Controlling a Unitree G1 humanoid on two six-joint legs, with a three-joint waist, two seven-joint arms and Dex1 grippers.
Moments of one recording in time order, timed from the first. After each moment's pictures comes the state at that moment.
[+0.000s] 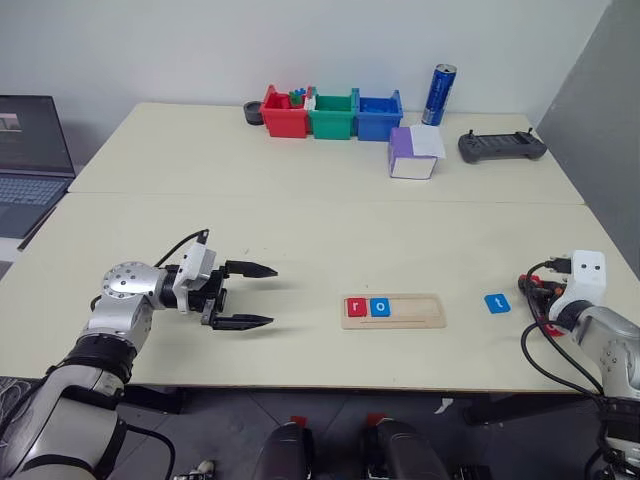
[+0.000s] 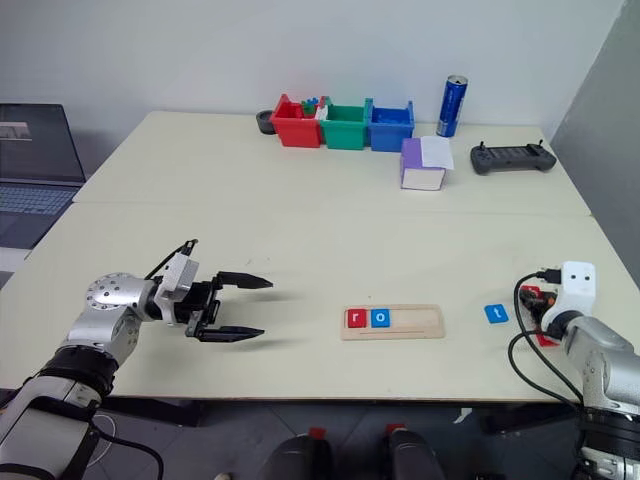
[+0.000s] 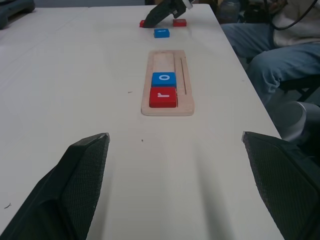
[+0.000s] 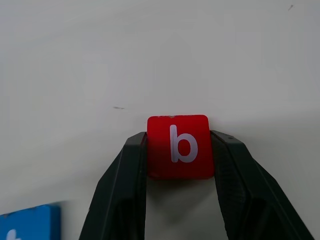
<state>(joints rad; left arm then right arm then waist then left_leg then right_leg) -0.57 0.82 -0.31 0.68 -0.69 -0.33 -1.61 -0.18 -0.54 -0.39 -0.04 0.38 0.82 0.26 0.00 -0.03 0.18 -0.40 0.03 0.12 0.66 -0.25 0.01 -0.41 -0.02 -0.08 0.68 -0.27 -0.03</state>
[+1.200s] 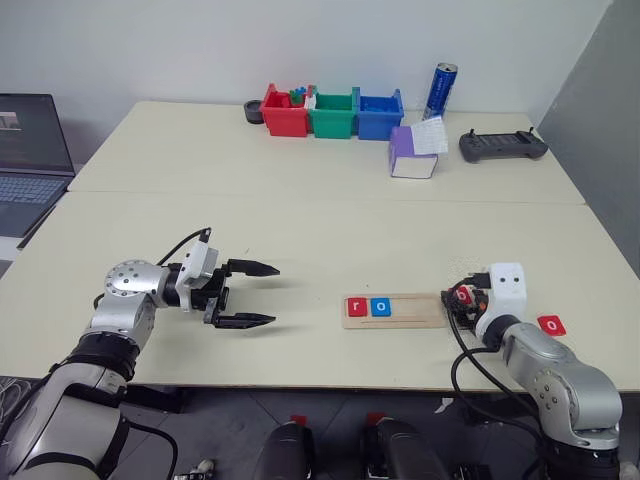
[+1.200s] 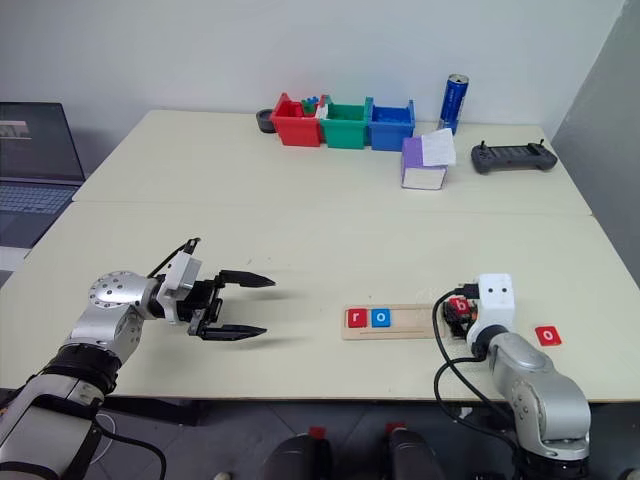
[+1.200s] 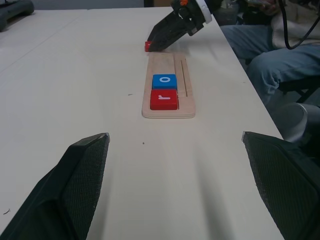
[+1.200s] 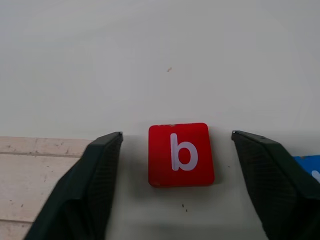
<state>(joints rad) -0.58 0.80 -0.31 0.68 -0.69 -0.33 -1.61 -0.09 -0.30 -0.18 -0.53 0.34 1.06 0.10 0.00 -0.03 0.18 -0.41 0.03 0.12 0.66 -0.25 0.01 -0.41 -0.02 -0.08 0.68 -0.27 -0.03</state>
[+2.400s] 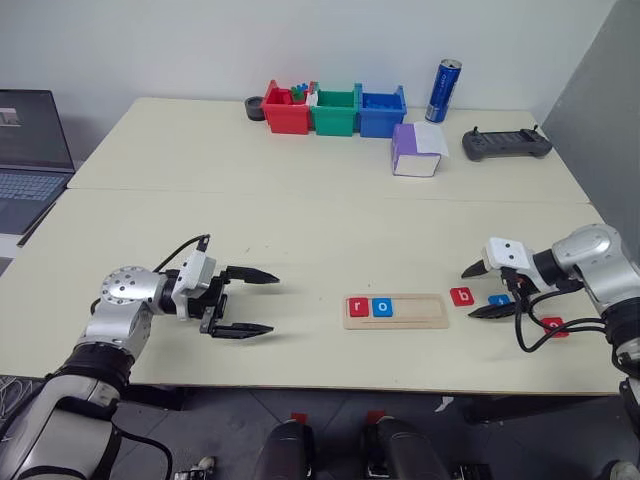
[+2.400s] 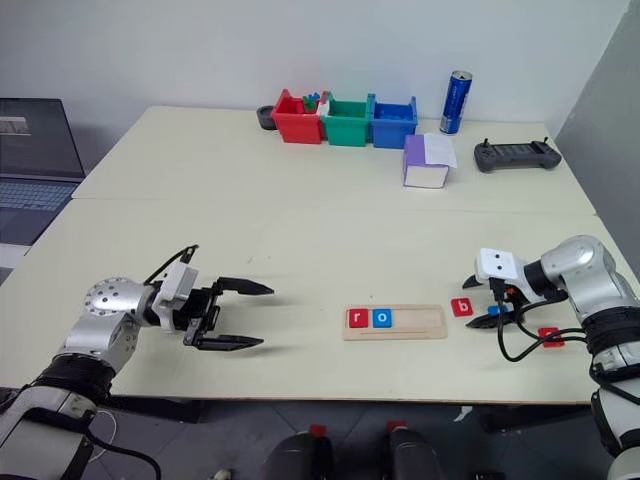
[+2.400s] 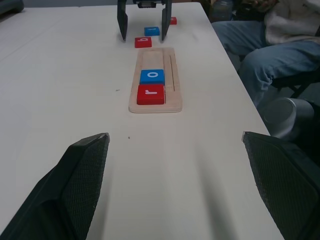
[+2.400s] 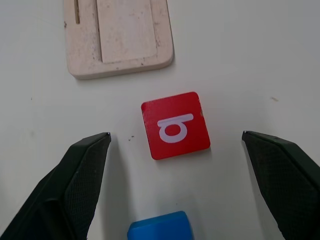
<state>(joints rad) -0.50 0.83 -0.28 0.58 -0.68 -0.34 -1.61 -0.74 -0.86 0.31 0.67 -0.02 -0.09 1.50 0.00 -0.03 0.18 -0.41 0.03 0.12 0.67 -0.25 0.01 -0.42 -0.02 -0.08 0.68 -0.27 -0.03</state>
